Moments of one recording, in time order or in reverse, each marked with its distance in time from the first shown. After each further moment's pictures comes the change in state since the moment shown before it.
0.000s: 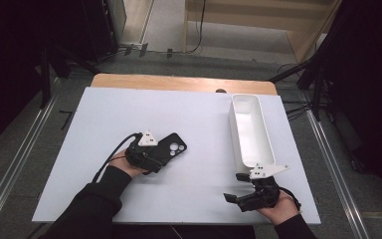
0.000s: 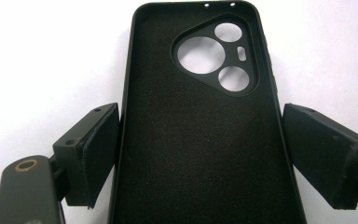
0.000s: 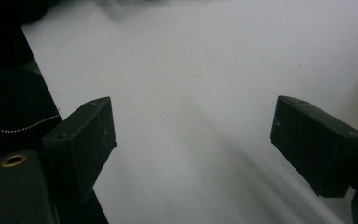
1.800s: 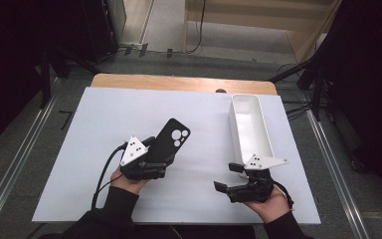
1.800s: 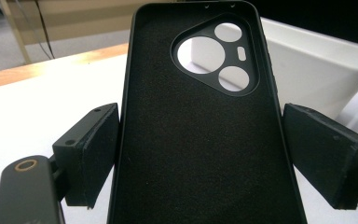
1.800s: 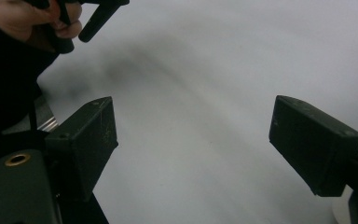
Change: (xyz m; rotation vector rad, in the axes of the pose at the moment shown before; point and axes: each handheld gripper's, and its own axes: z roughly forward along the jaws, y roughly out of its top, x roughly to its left) left arm -0.064 0.010 -0.060 -0.440 0.129 -0.173; right arm 0.026 0.041 -0.004 -0.122 -0.036 0.057
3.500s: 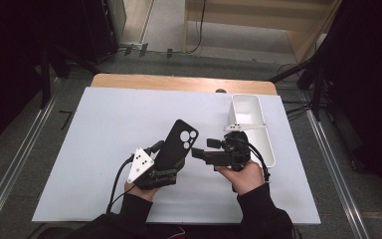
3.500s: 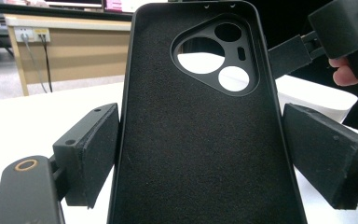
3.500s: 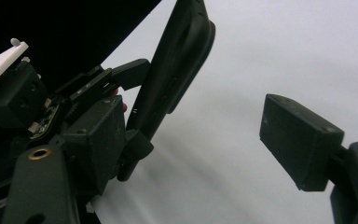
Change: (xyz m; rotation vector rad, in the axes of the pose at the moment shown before) left arm -0.030 -0.021 0.012 -0.195 0.002 -0.017; right arm 0.005 0.083 0.039 -0.017 0.054 0.214
